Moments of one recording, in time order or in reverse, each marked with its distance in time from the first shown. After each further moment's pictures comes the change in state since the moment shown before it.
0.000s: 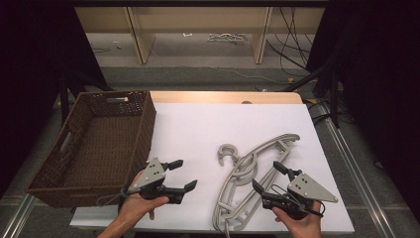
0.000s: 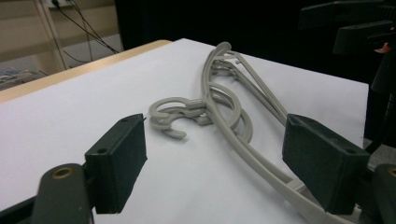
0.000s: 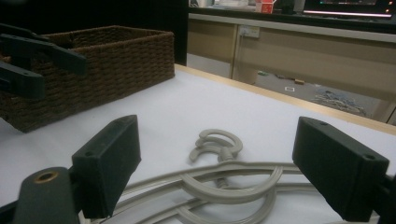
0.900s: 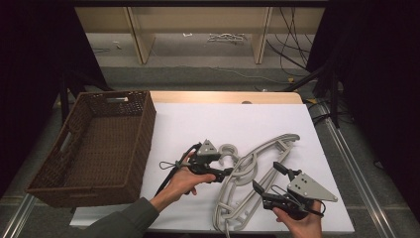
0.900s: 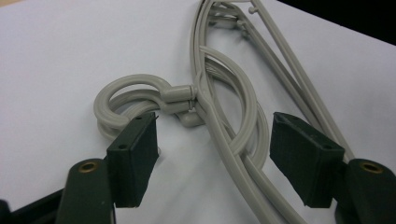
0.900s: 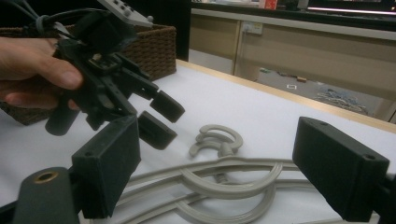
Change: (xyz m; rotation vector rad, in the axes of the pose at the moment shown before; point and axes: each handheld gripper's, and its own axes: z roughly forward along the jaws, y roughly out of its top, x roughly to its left) left arm 0.003 0.019 0.129 0.303 -0.043 -0.068; right arm -0.001 -0.001 -0.001 0.029 0.014 -0.007
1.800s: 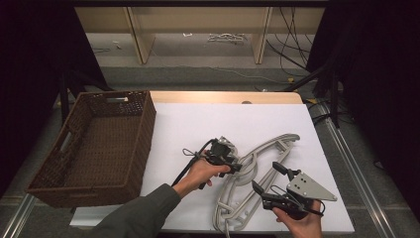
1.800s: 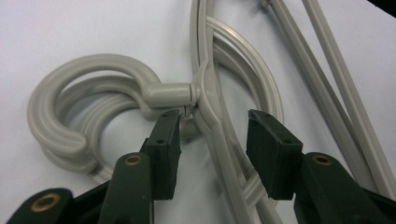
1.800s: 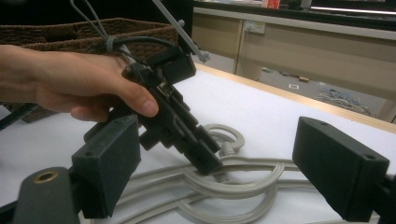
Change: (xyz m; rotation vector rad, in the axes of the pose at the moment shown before) left arm 0.011 0.016 0.055 0.202 -0.054 -0.088; right arm 0.000 0.000 0.001 0.001 0.006 -0.005
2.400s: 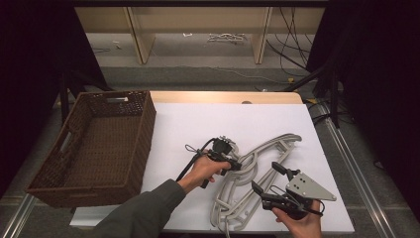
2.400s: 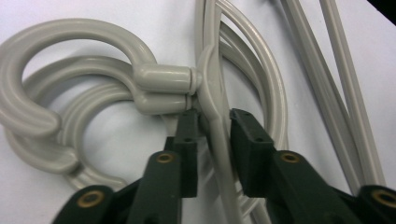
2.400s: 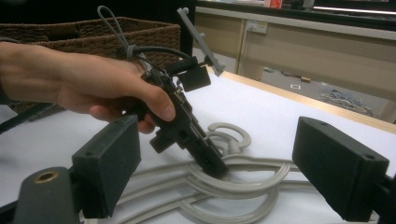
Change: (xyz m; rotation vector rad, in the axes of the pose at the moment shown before) left arm 0.007 0.005 0.014 0.042 -0.048 -0.120; right arm 0.001 0.000 0.001 0.003 0.007 -0.004
